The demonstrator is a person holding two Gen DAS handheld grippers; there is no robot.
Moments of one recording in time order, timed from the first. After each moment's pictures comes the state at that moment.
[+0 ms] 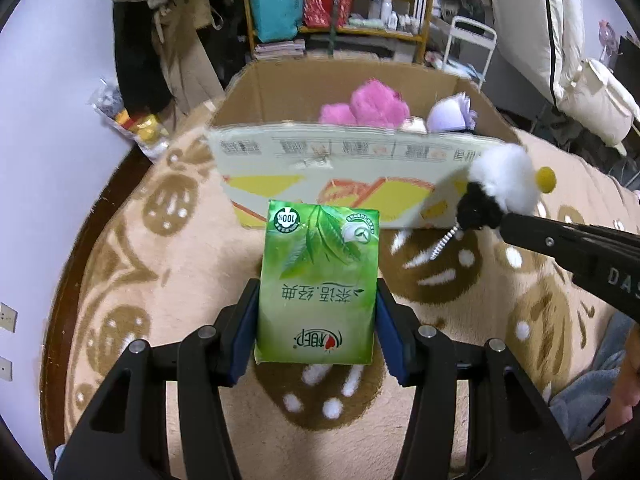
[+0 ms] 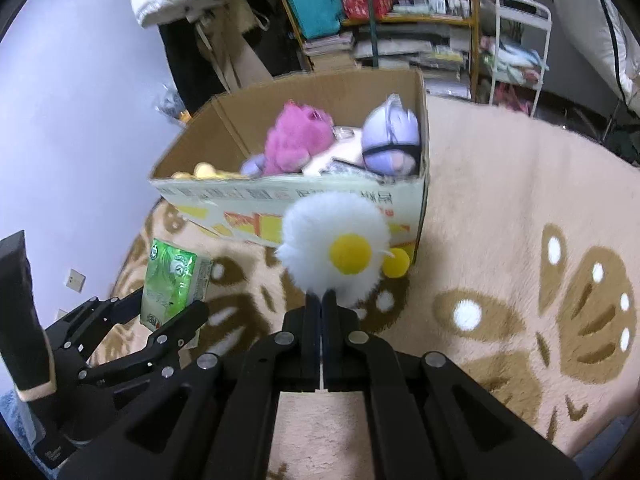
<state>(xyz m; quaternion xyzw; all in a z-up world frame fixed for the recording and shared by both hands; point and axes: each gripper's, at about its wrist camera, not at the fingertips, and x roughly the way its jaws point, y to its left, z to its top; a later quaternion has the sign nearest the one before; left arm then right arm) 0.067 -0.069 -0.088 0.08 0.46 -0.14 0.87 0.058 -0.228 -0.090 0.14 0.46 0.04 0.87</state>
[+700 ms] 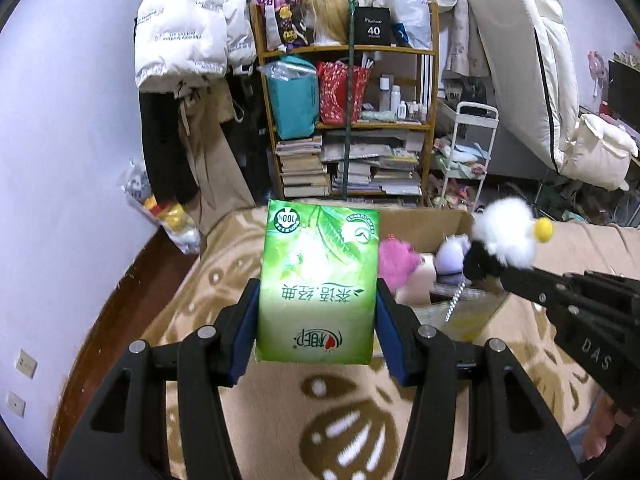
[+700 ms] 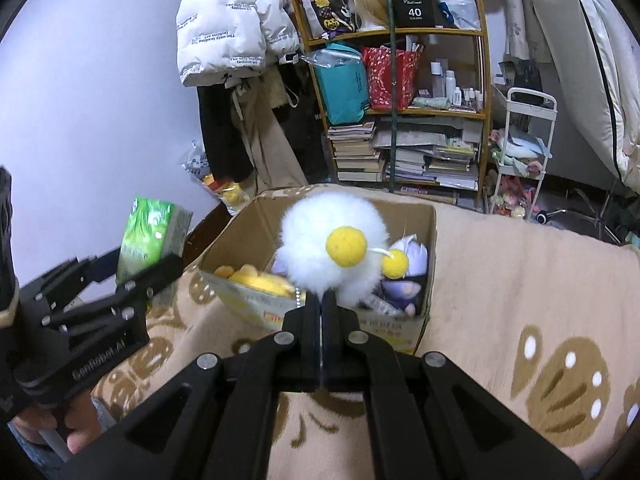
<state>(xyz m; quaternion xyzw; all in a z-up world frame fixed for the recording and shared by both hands) 0.101 -0.063 0.007 0.08 0.32 -0.13 0.93 0.077 -0.212 -0.027 0.10 0.34 0.04 0.93</state>
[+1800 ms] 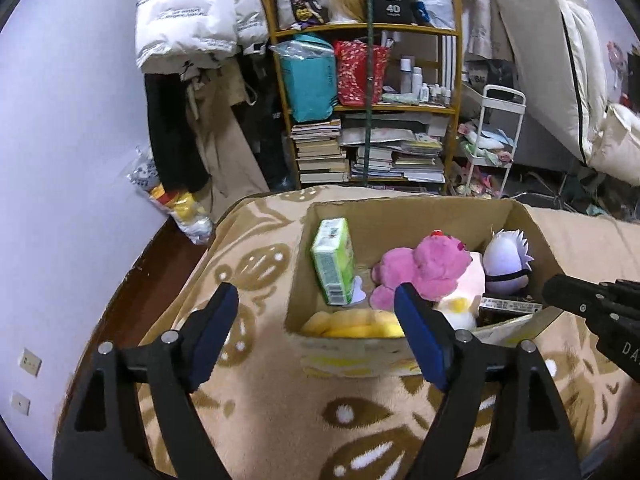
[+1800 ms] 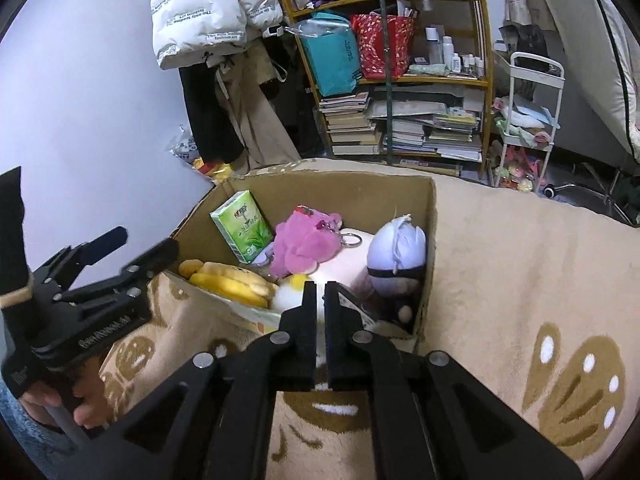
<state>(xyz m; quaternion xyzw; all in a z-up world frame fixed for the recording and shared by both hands) 0.145 -0.058 -0.034 0.09 0.35 -0.10 0.93 0.103 -0.234 -0.065 0.12 0.38 0.05 0.91</state>
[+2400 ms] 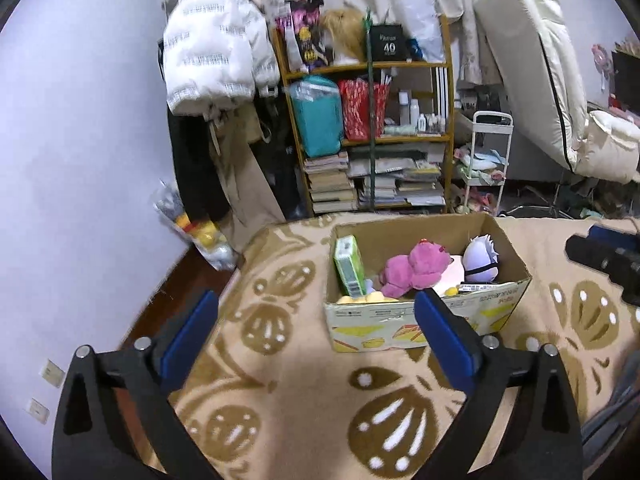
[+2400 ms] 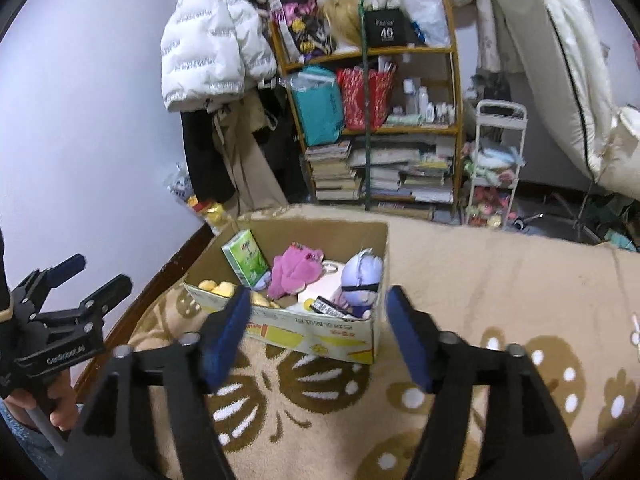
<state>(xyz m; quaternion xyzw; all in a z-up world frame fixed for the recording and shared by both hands) 0.057 -0.028 0.027 0.11 0.28 -0.10 0.95 0.023 -0.243 0.006 0.10 0.30 0.01 0.95</state>
